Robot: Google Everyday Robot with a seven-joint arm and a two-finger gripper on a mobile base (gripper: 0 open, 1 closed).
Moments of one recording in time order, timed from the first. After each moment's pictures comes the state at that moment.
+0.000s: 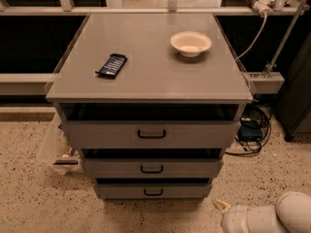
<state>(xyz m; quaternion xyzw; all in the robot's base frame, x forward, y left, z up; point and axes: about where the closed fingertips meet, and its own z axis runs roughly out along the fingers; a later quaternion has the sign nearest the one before) 0.314 -0.145 0.569 -0.40 0.83 0.29 0.25</state>
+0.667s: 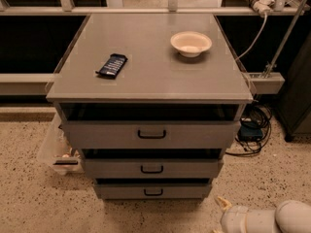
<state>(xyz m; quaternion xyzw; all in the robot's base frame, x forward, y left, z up) 0.334 -0.152 0.553 -0.37 0.84 0.27 0.30</state>
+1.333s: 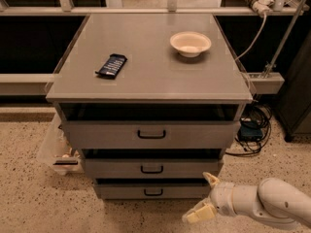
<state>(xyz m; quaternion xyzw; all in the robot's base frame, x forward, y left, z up) 0.426 -0.143 0.522 -0.40 0.80 0.27 0.36</state>
